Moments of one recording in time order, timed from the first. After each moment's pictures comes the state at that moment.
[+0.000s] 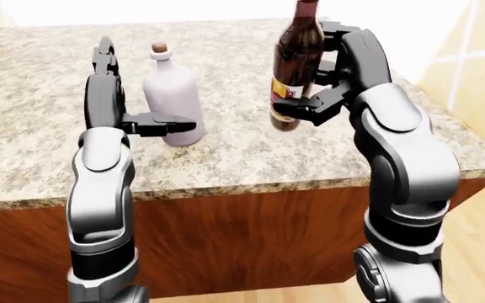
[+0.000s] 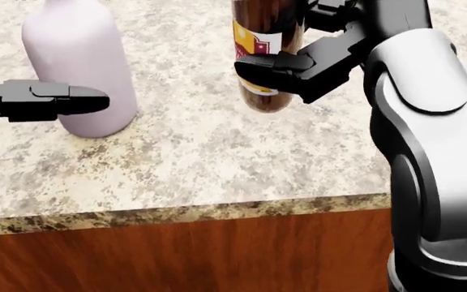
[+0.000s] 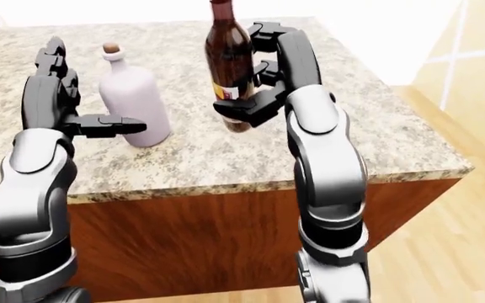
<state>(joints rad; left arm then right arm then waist) -0.66 0.26 0.17 -0.29 0.14 0.76 0.05 -0.91 -0.18 -0.02 -0.38 -0.09 1.08 0.06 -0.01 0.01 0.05</state>
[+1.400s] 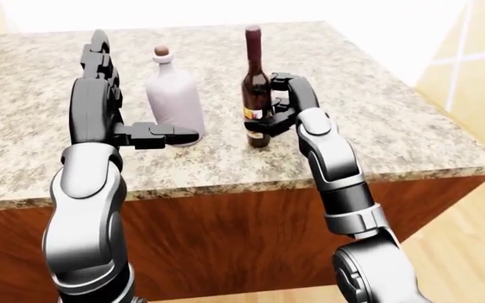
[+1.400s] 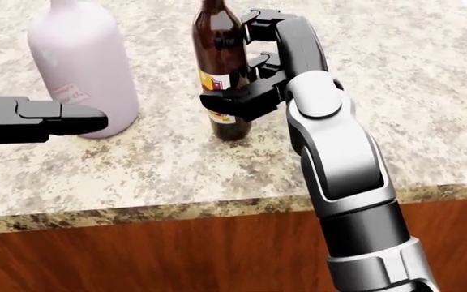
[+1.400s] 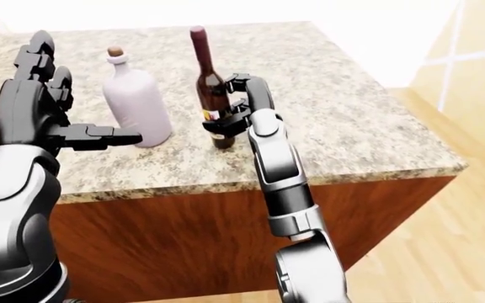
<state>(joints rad) -0.58 0.25 0.17 -0.58 0.11 0.92 -0.01 -0.95 -0.04 -0.01 0.36 -0.12 0.60 -0.05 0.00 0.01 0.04</state>
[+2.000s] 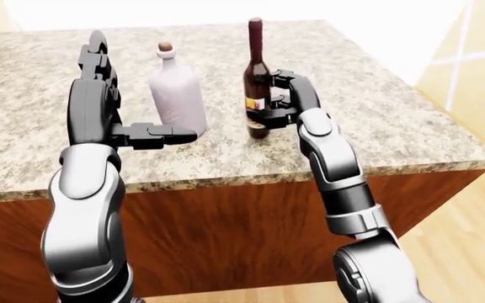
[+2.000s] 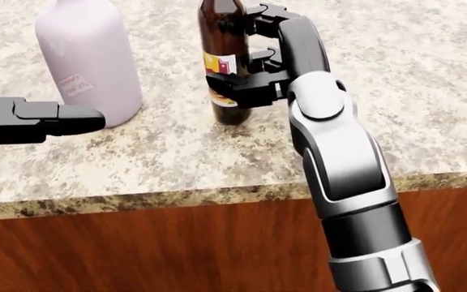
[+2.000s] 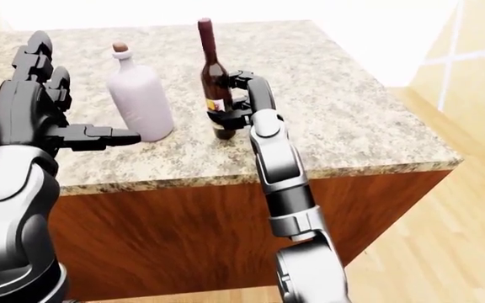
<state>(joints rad) -0.58 0.25 0.18 -0.58 0.11 0.91 -0.01 -0.94 -0.04 -0.01 0.36 -0.12 0.57 -0.06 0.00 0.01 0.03</state>
